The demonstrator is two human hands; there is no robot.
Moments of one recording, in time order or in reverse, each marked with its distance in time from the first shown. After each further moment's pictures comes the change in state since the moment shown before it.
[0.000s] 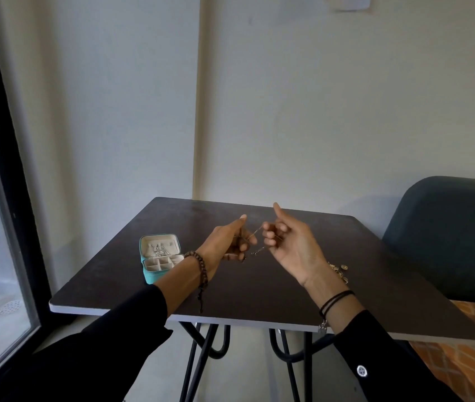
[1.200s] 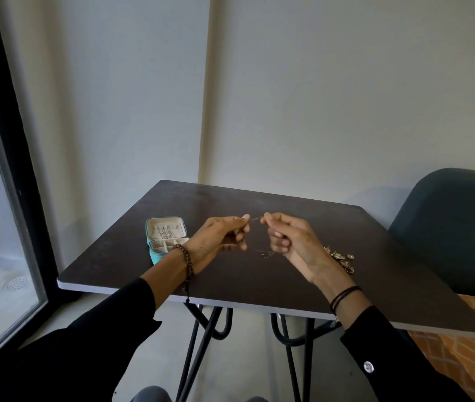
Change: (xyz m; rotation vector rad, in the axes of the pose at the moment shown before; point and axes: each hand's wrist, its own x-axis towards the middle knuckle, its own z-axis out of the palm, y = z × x) left_hand -0.013 -0.020 -0.026 -0.121 -0.102 0.083; right_hand 0.004 0.023 -0.016 -0.470 -0.149 -0.081
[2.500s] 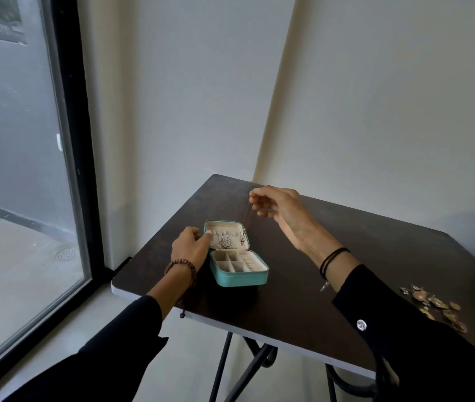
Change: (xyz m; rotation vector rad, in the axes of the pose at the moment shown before) left_hand 0.012 -0.087 -0.175 0.383 0.846 -0.282; right_hand 0.168 0.028 0.130 -0.144 -0.040 0.002
